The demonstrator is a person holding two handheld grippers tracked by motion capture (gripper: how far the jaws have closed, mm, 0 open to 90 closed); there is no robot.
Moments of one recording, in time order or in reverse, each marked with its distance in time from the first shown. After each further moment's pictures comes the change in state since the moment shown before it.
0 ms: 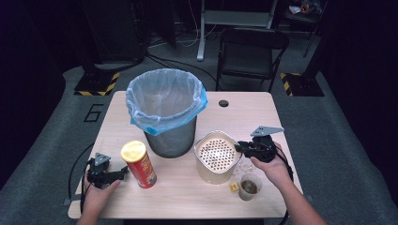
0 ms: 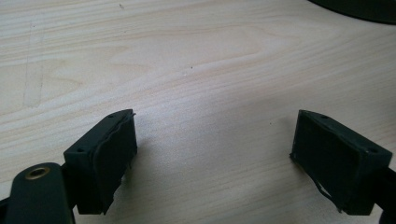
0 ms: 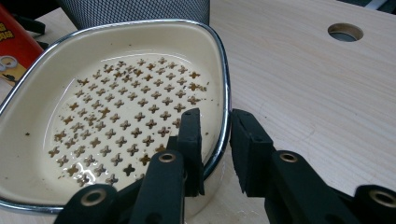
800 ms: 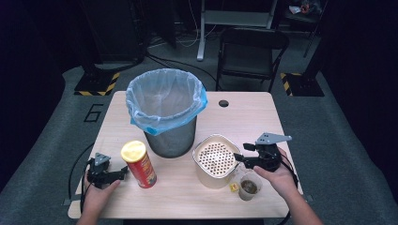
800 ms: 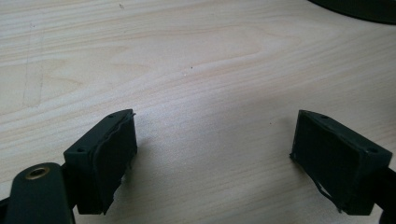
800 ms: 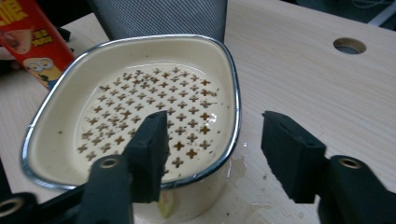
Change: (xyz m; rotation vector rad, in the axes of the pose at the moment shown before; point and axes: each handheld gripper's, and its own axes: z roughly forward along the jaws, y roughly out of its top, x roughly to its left) left arm 0.000 0.000 0.000 0.000 0.000 -0.001; right arm 0.020 -0.011 -0.026 -0.063 0.022 -0.033
